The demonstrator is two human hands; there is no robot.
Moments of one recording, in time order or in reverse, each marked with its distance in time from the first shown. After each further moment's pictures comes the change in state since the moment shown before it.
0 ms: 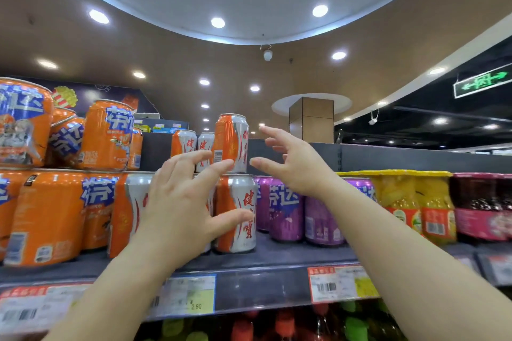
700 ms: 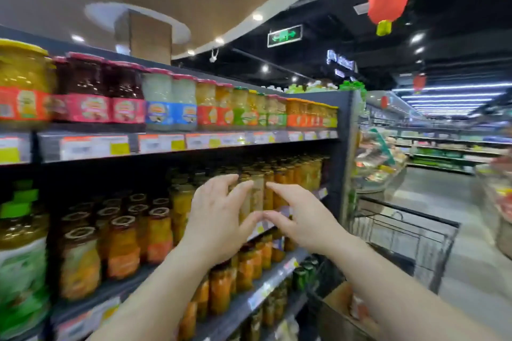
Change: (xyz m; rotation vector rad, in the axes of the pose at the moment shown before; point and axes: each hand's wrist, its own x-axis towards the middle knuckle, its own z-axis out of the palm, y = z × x) left_hand -0.108 0.613 0.226 -0.602 -0.336 0.276; right_hand -0.490 0.263 -0.402 -0.600 -0.078 0.562
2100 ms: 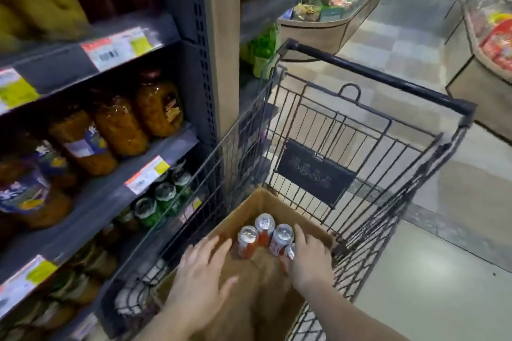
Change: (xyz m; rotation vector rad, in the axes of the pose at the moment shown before) left_hand 0.057 0.219 0.856 -0.146 -1.043 -0.166; right_hand -0.137 0.859 0.269 -0.267 -0.616 1.044
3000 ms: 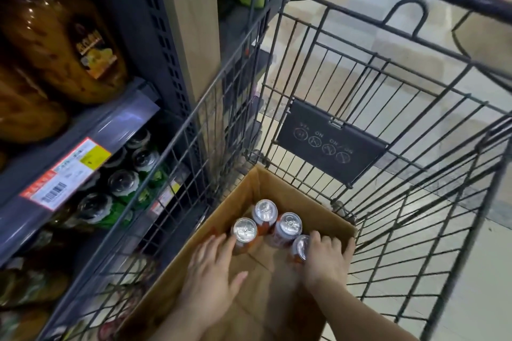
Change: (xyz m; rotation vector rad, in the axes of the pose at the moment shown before) left_hand 0.090 -0.024 0.114 -0.188 -0.089 0.012; right_hand 0.069 0.019 0.085 -0.265 -0.086 0.213
